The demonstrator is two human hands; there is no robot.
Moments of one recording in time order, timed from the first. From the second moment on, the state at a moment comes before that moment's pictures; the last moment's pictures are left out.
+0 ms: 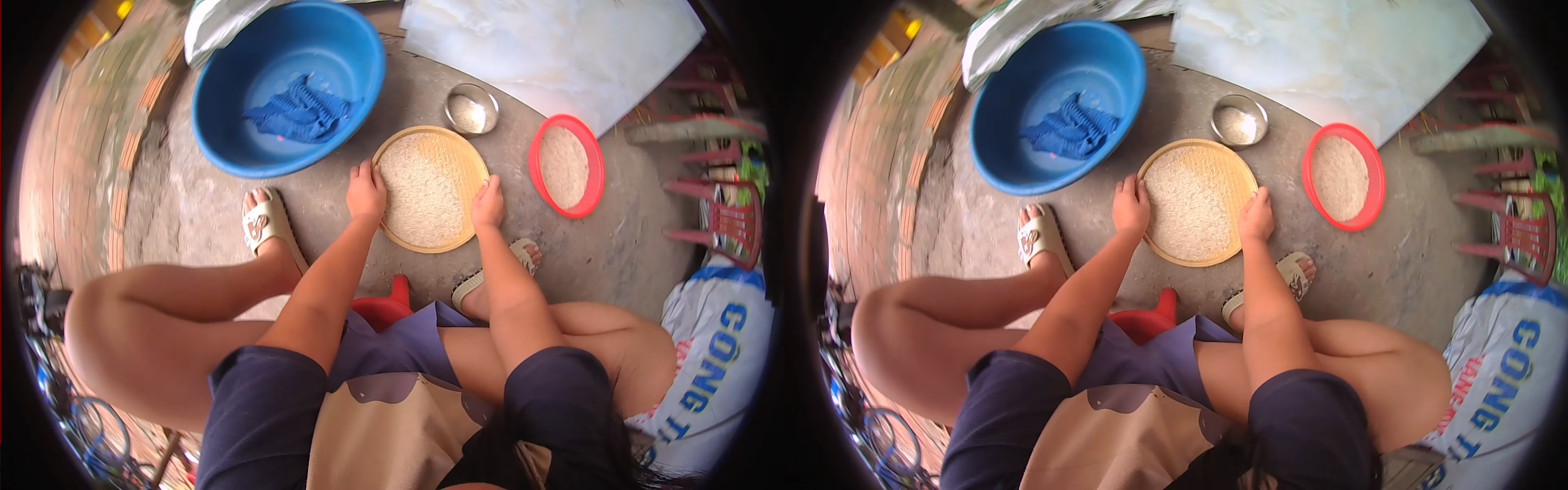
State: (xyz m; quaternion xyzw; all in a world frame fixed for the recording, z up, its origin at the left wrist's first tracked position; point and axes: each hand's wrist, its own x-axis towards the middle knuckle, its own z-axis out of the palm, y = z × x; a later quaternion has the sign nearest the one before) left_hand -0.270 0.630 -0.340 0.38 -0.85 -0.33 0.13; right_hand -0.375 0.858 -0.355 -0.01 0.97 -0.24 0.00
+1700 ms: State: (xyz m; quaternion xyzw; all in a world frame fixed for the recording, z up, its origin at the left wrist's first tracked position) left_hand -0.273 0.616 -0.368 0.36 -0.89 -0.24 0.13; right_hand -0.374 0.847 -0.365 0.02 0.97 -0.22 0.07
